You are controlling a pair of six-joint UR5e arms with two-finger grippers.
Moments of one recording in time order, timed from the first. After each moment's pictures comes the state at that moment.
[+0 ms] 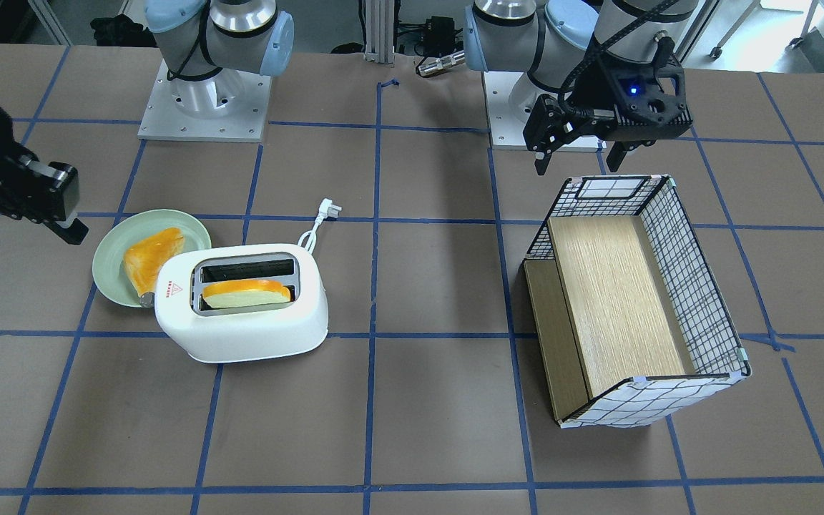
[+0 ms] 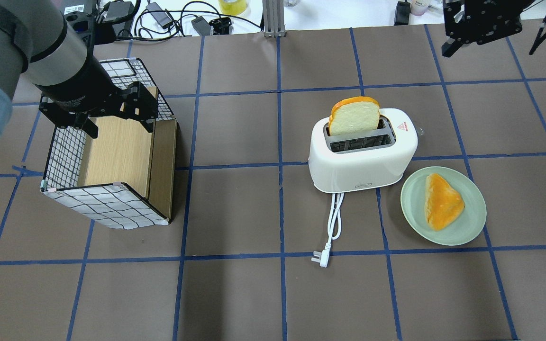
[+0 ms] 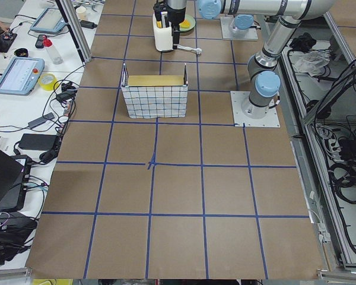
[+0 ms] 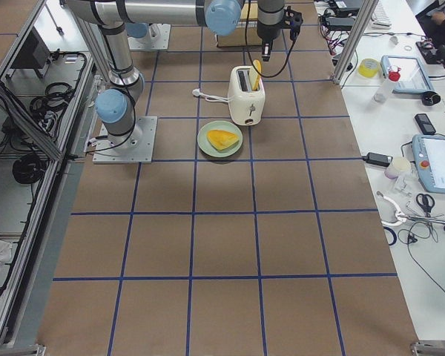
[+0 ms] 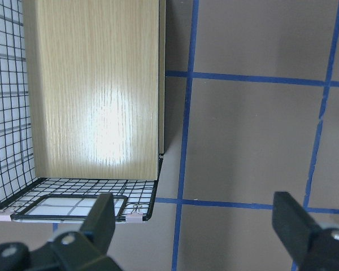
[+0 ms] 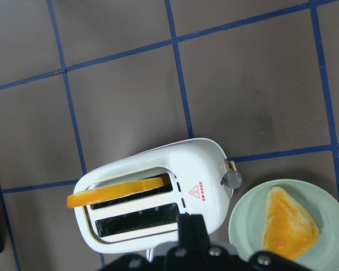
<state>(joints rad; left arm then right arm) -1.57 -1.47 -1.67 -1.51 1.59 -0.08 1.31 -1.45 1.38 -1.53 -1.29 -0.08</state>
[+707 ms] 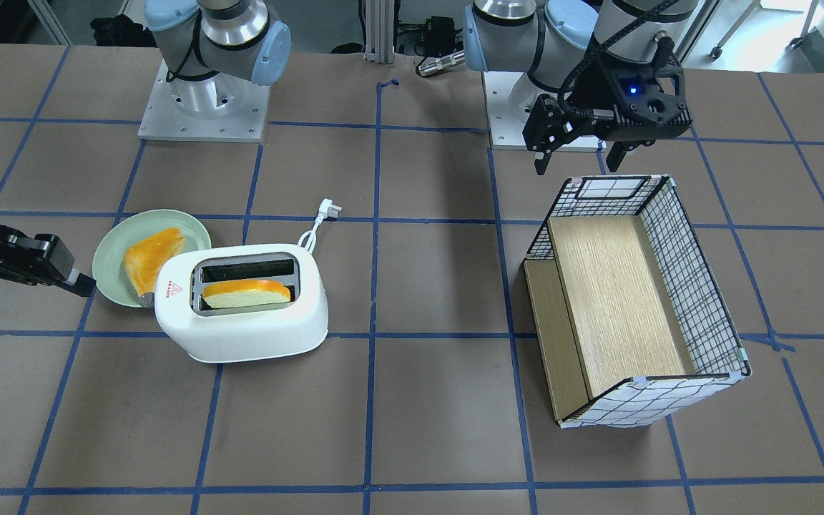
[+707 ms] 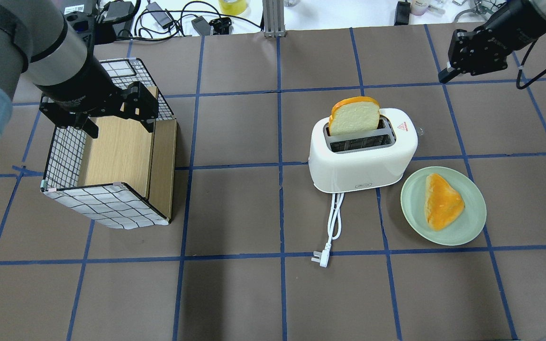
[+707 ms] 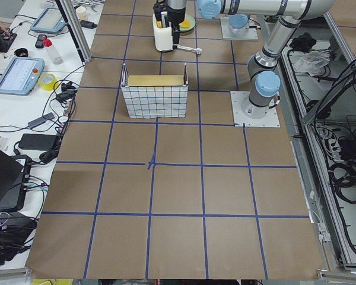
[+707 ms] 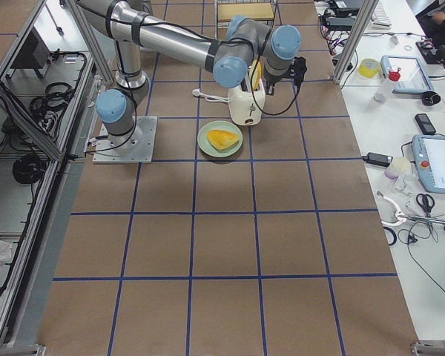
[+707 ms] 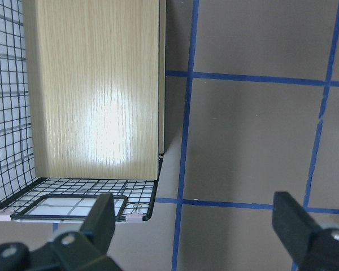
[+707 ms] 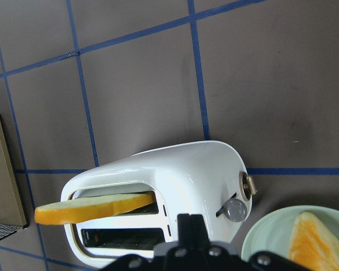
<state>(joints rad) -1.57 -1.47 -1.67 -1.51 1.59 -0.08 1.20 -1.34 1.51 -1.58 -1.10 -0.29</state>
